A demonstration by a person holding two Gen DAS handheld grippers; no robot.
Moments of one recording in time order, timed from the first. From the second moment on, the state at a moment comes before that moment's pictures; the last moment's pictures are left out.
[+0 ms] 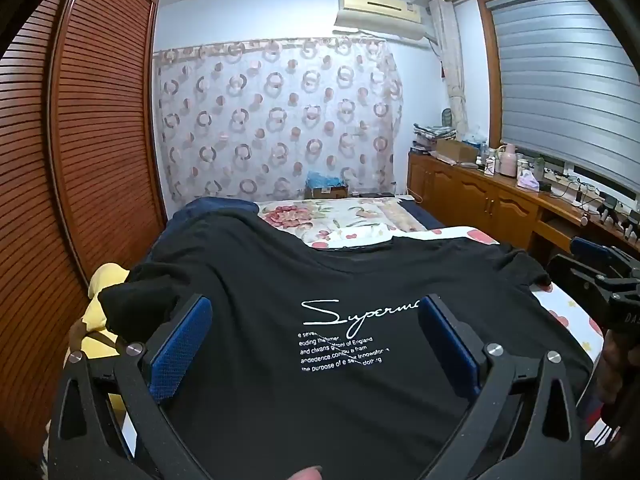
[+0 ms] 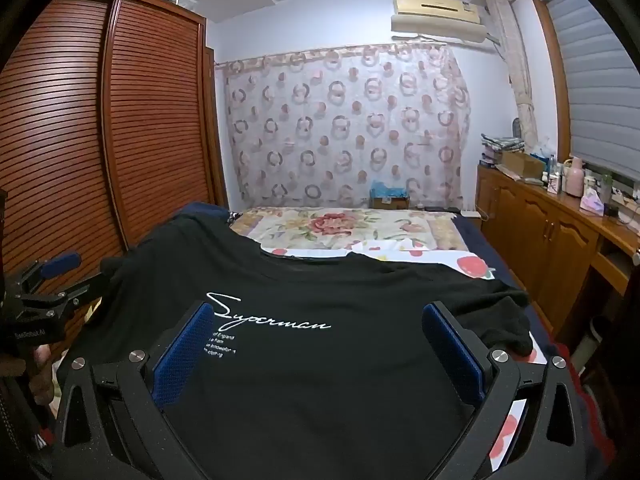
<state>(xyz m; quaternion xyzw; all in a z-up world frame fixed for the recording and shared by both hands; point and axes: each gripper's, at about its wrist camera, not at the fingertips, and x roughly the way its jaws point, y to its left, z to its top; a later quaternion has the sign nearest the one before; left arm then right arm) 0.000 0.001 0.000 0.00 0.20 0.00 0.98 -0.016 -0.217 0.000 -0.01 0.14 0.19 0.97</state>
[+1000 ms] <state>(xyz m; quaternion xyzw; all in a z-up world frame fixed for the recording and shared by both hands) -0.003 0.007 0.001 0.00 0.20 0.00 0.98 -0.016 -0.219 0.000 -0.01 0.13 0.19 0.97</state>
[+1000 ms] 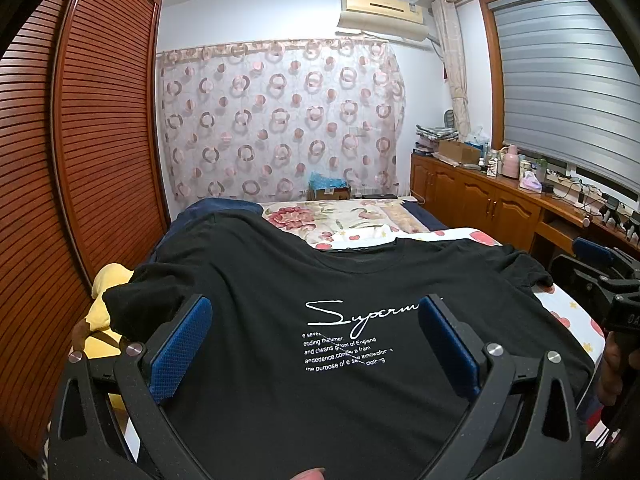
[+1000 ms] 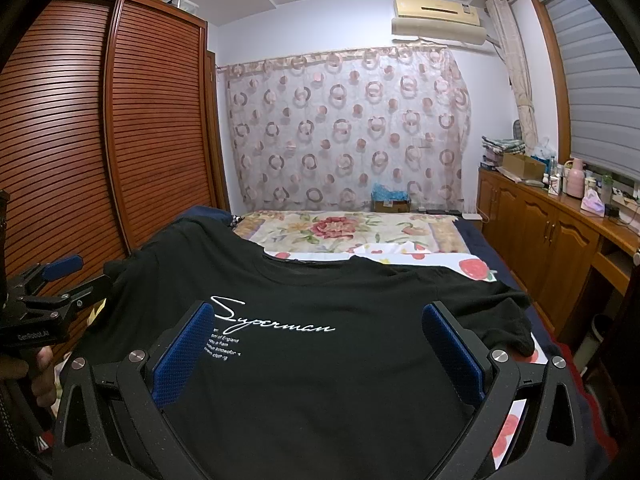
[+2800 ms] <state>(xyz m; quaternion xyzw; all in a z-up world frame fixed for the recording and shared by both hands) -0.002 0.006 0.000 0.00 0.20 0.00 0.98 -0.017 -0.218 0.001 -0.01 0.13 0.19 0.97</state>
